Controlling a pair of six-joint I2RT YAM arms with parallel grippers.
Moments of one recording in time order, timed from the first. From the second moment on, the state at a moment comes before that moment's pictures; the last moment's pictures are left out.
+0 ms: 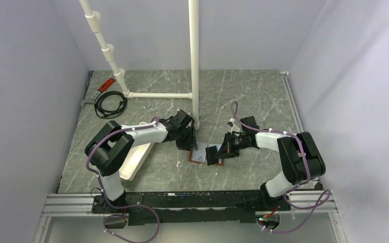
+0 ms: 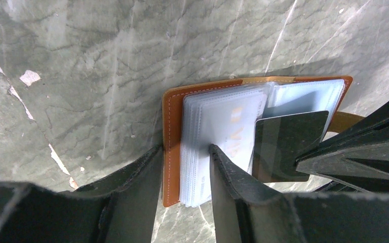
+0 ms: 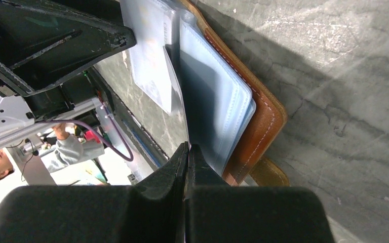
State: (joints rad) left arm -0.77 1.79 1.04 -0.28 0.15 -0.77; right arm 0.25 1.55 0.59 -0.20 -0.84 0.46
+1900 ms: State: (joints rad) left arm -0.81 1.74 0.97 -0.20 0.05 -0.81; right arm 0.25 1.71 0.71 -0.27 -0.88 0.54
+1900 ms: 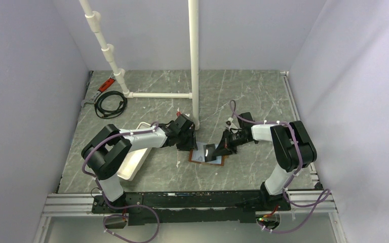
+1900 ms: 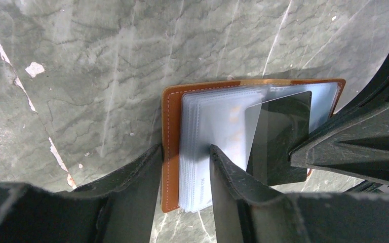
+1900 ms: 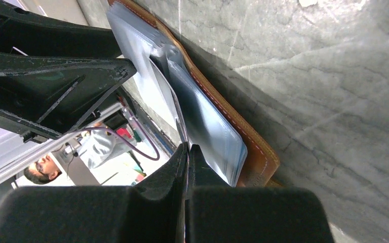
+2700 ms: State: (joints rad) left arm -0.80 1.72 0.91 -0.11 0.14 -0.85; right arm 0.25 1.66 0.57 0.04 -0.88 0.67
